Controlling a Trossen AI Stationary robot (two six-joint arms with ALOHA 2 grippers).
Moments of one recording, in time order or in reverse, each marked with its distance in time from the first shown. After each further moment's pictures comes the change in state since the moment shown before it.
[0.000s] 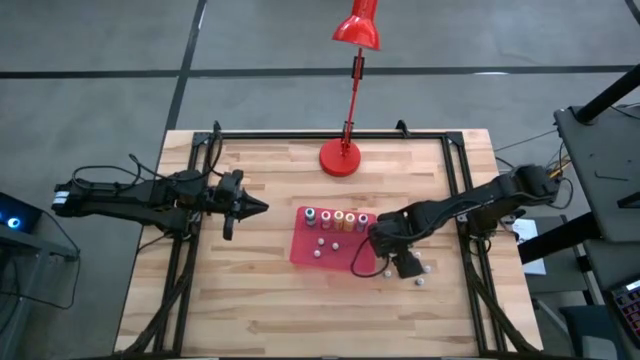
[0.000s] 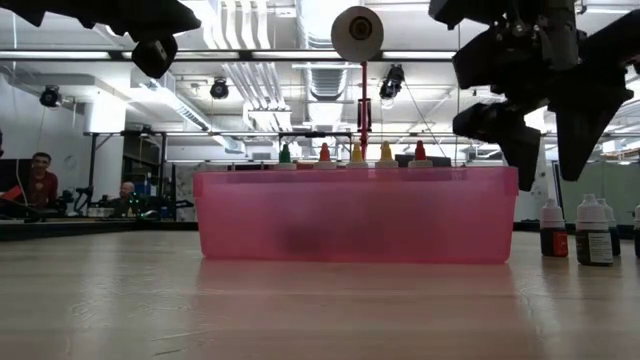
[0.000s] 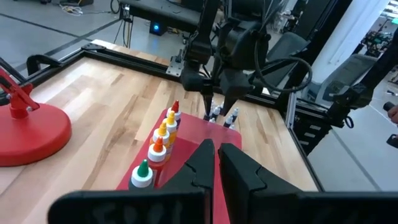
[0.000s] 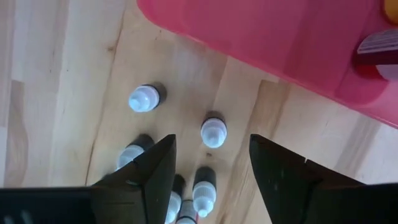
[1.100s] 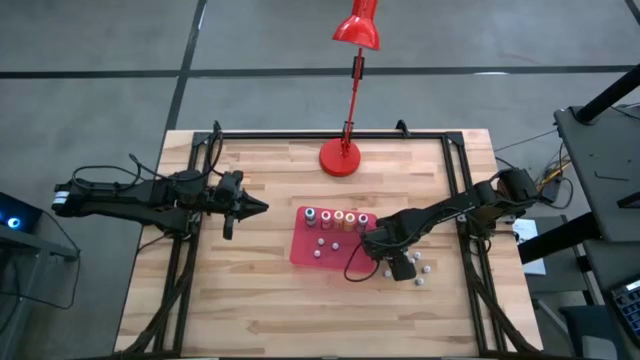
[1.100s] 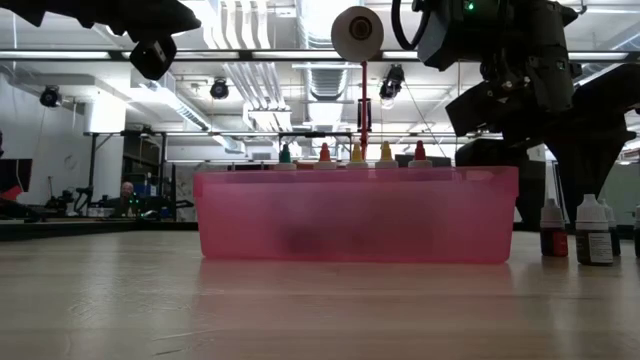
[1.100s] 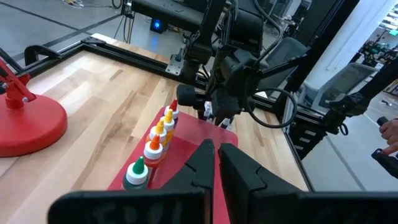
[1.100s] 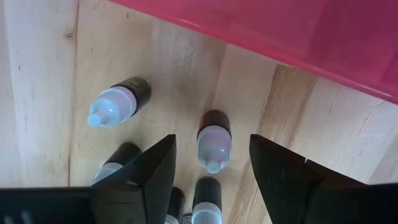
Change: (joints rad) left arm 0.000 0.000 0.000 0.000 -0.002 -0.055; right arm 0.000 0.139 -0.003 0.023 -0.001 0.055
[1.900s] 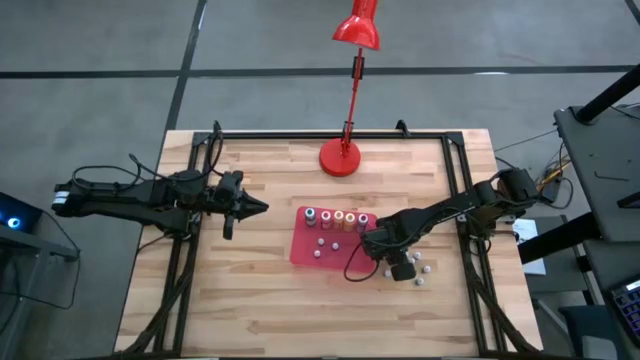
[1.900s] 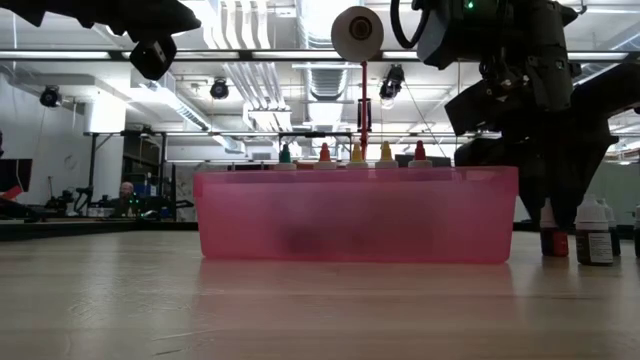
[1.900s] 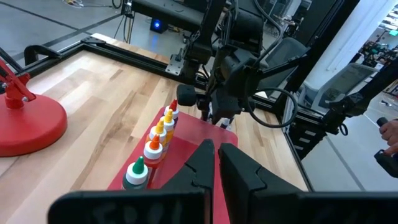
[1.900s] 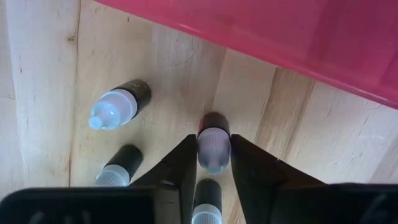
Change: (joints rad) left arm 0.000 0.000 0.000 0.000 0.000 -0.002; right arm 0.000 -0.001 0.001 0.005 -0.001 0.000
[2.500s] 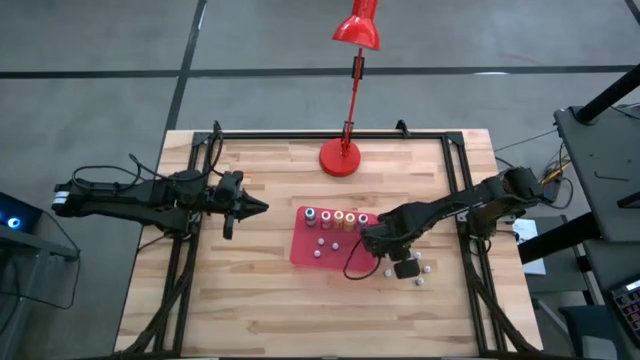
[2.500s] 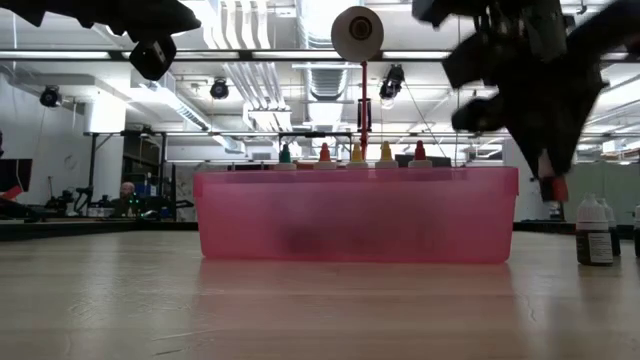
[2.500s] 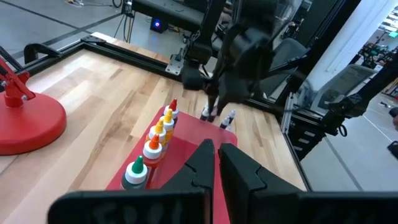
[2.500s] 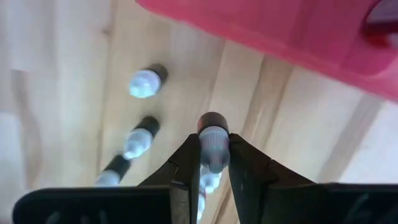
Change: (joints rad) left arm 0.000 0.000 0.000 0.000 0.000 -0.008; right arm 0.000 -0.040 0.145 -0.218 -0.005 -0.011
